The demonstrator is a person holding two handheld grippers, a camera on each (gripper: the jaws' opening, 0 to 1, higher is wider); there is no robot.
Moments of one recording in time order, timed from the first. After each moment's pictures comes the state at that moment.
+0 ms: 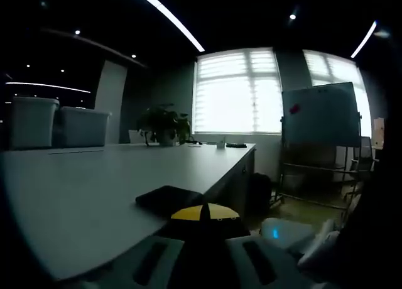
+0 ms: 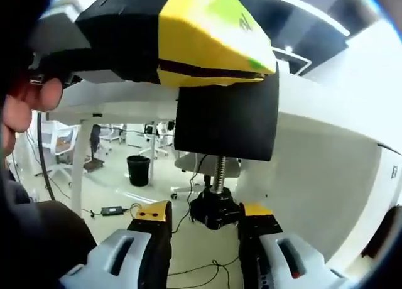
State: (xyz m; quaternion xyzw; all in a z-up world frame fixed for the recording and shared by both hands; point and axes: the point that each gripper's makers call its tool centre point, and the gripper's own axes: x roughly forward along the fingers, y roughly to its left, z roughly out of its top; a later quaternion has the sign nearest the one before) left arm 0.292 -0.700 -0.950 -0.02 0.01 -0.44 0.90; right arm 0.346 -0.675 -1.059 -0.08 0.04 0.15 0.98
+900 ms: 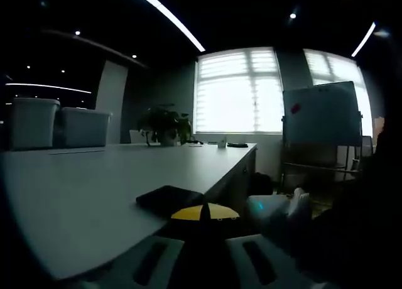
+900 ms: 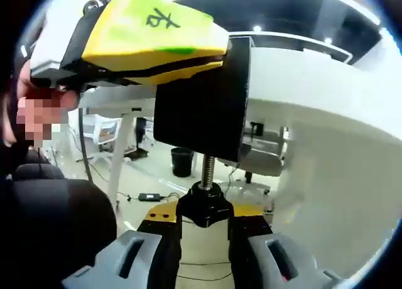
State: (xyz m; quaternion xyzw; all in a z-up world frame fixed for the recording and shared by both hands) left arm 0.294 -0.700 -0.951 -0.01 0.01 -0.44 0.90; right arm 0.344 -0.666 -1.064 -0.11 0.05 0.38 0.92
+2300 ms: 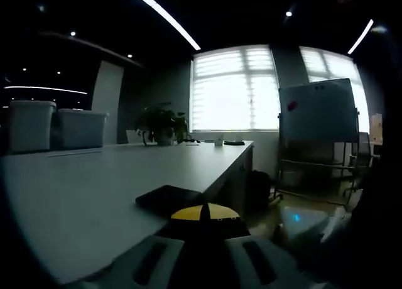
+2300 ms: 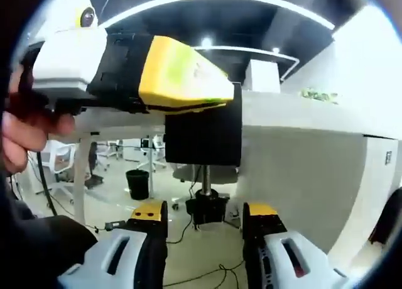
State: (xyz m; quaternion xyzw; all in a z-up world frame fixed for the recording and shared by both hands) left arm 0.289 -0.701 -0.951 -0.01 0.01 -0.45 0.89; right arm 0.333 -0.683 -1.048 -0.03 0.01 0.14 0.99
